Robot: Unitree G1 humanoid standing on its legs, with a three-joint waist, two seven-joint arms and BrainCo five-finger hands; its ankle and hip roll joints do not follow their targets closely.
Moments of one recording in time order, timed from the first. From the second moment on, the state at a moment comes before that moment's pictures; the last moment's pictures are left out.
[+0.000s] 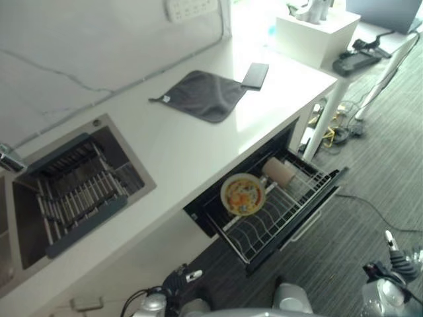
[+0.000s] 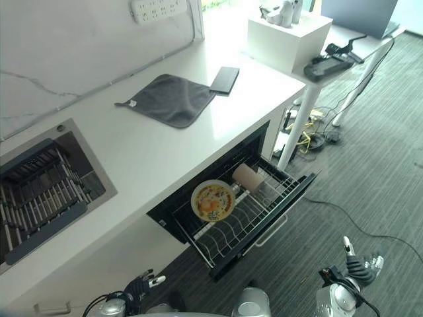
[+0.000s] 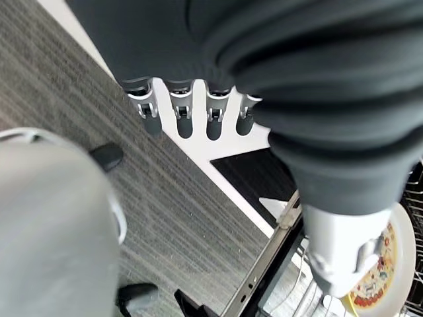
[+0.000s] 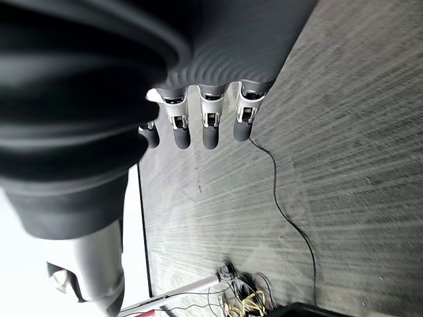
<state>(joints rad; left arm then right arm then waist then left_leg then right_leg) -0.02 0.22 -0.31 1.10 -0.34 -0.15 -0.11 0.03 -0.34 -0.14 0.77 0.85 -0.55 -0.39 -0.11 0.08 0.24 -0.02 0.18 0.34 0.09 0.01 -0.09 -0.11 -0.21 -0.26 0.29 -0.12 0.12</state>
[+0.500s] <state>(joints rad) -0.06 0.16 -0.31 1.06 -0.36 -0.27 -0.06 -0.23 -0.30 -0.05 0.84 1.26 -0.30 0.14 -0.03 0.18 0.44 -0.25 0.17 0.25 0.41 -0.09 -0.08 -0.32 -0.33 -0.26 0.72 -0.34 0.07</state>
